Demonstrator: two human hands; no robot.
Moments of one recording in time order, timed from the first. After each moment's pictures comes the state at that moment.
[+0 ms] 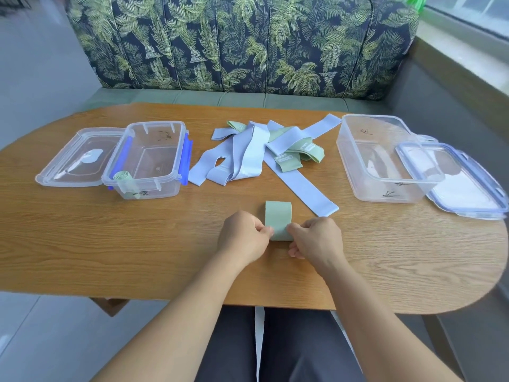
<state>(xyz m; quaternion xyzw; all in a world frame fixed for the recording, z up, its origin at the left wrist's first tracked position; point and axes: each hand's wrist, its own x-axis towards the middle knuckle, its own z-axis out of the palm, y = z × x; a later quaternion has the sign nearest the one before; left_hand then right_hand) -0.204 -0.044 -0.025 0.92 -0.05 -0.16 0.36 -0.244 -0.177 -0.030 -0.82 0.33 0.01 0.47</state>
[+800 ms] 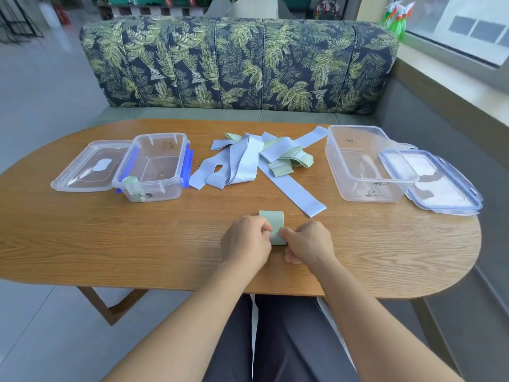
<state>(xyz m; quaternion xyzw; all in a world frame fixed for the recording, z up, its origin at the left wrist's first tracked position) -0.238 -0.055 -0.018 0.96 -0.09 -0.04 0.27 -0.265 -0.177 -0.027 -0.82 0.32 0.03 0.47</state>
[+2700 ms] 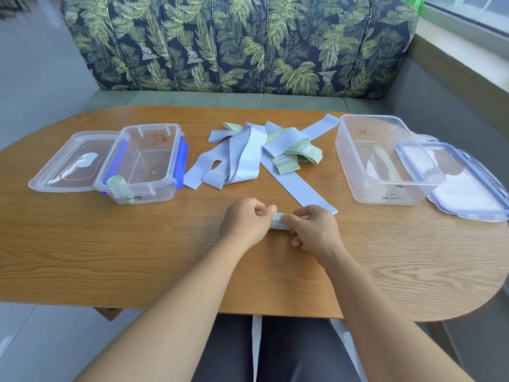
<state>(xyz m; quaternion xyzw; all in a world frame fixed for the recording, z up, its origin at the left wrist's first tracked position) -0.165 -0.064 -0.038 0.91 -0.05 -0.11 0.41 -0.221 -0.200 -0.043 -0.80 0.29 0.00 0.52</state>
